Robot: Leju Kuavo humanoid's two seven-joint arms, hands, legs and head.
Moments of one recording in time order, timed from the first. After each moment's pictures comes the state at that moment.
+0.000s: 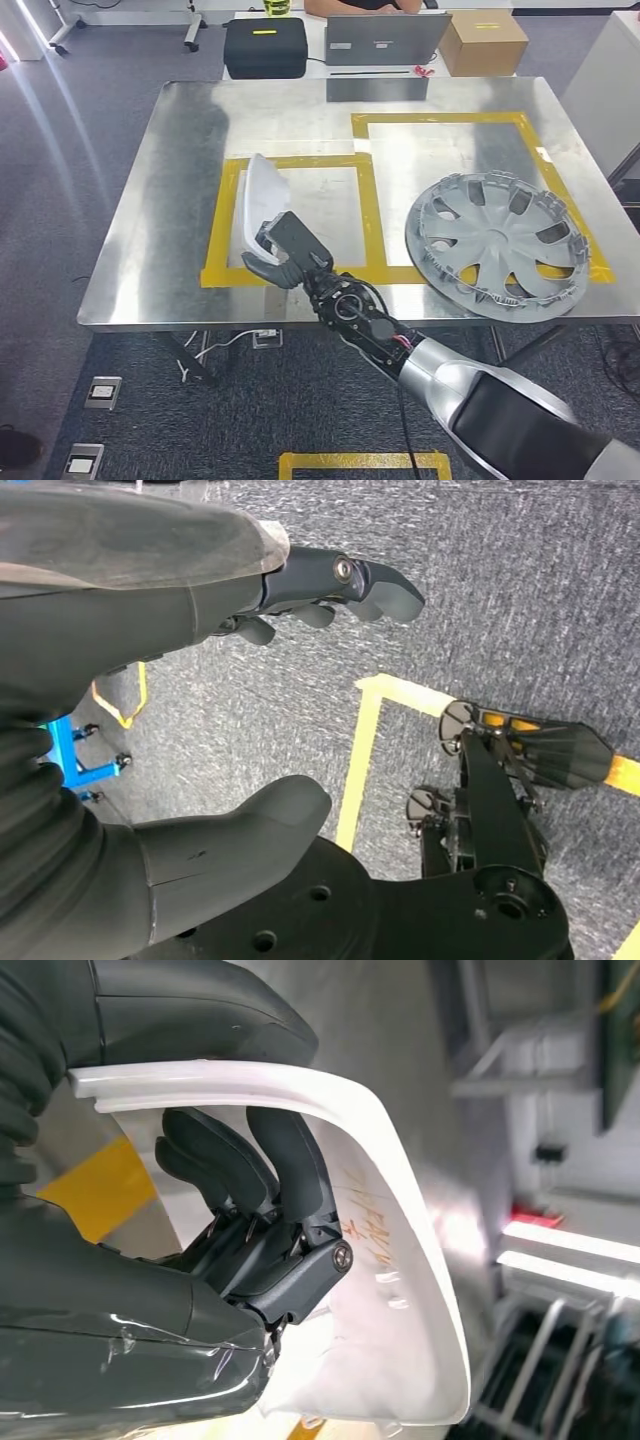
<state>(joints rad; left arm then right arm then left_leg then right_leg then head) -0.12 0.18 -1.14 -0.20 1.16 0.10 0.08 -0.70 0.14 0.72 -0.82 -0.10 -0.25 -0.37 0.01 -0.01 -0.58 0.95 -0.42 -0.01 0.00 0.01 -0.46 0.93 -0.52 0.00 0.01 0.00</state>
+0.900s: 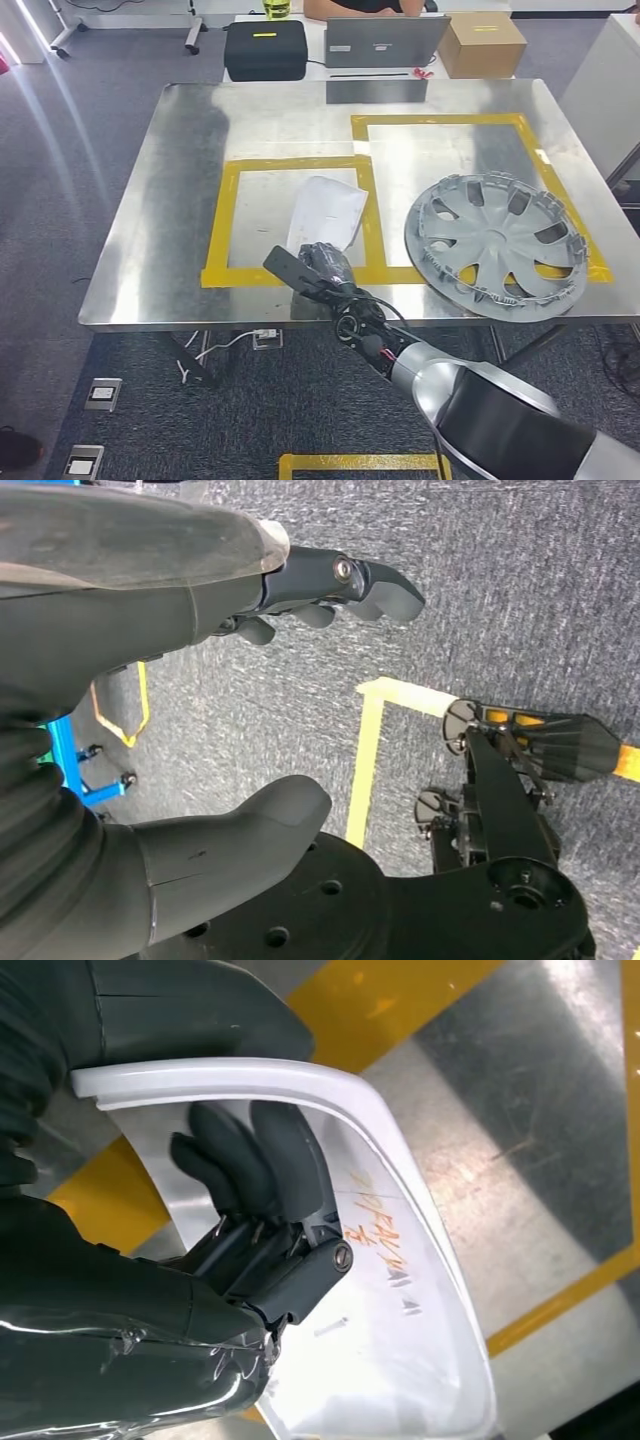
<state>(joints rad) -0.13 0.18 -1.18 -0.20 1.13 0.08 0.08 -0.74 0.19 0.79 -0.45 0.22 -0.50 -0.09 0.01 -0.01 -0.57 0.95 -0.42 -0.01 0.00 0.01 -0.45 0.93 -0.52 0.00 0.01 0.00</state>
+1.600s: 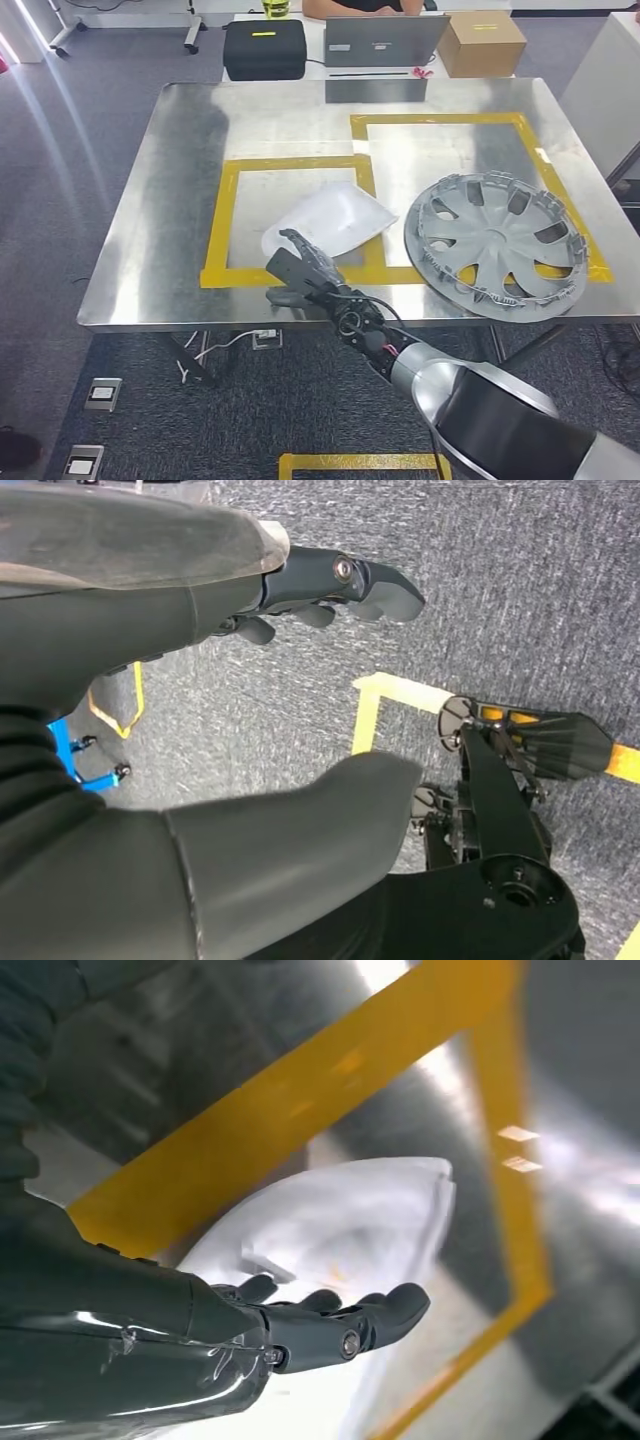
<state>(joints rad) -0.12 0.18 -1.19 -0.20 1.17 0.09 0.07 -0.74 0.20 0.76 -0.45 0.06 -0.34 -0.43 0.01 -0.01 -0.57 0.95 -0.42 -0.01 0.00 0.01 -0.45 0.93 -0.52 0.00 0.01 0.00</state>
